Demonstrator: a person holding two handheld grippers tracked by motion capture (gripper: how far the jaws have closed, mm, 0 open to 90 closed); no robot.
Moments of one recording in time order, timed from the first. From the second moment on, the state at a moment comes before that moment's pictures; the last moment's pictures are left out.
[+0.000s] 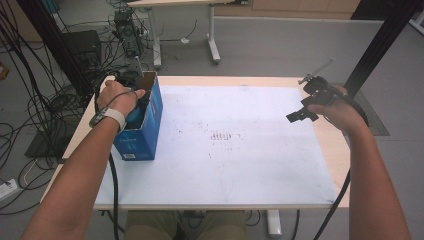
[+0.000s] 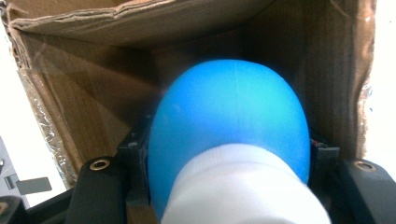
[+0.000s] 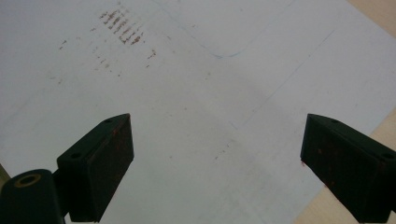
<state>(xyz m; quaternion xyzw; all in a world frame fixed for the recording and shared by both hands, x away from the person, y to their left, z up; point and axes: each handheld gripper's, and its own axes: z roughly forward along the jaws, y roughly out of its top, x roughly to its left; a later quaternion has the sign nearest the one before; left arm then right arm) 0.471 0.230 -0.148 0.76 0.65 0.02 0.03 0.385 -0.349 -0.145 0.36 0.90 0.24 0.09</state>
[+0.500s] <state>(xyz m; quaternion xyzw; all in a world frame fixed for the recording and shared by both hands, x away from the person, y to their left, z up) 0.470 0.232 -0.148 0.76 0.65 0.02 0.03 0.385 -0.349 -0.145 0.36 0.90 0.24 0.09</state>
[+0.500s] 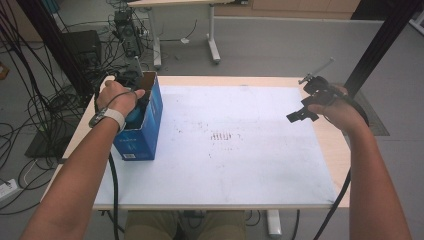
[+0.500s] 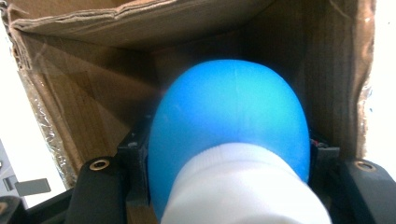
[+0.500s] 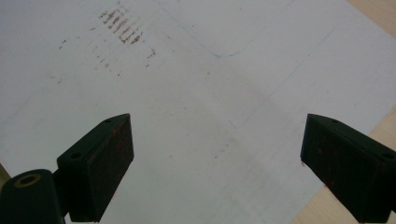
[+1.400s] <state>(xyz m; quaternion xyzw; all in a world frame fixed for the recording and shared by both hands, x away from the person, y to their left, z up) 0.467 0.232 -0.147 0.76 0.65 0.03 0.03 0.385 -0.348 -0.146 0.36 0.90 0.24 0.09</state>
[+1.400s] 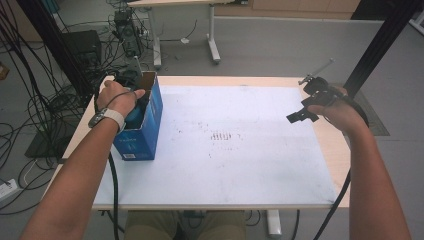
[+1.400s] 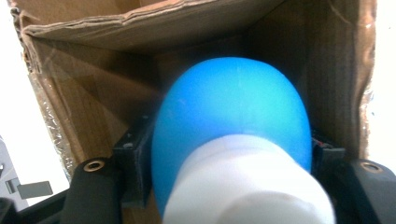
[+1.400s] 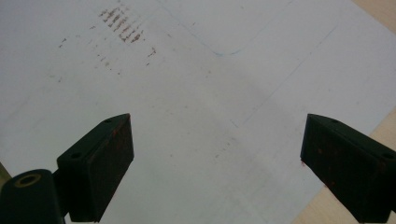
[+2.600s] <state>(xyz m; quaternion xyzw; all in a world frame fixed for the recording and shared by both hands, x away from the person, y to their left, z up) 0.461 0.234 -0.138 0.77 0.64 0.03 0.04 0.381 -0.346 -0.142 0.36 0.90 0.24 0.09</state>
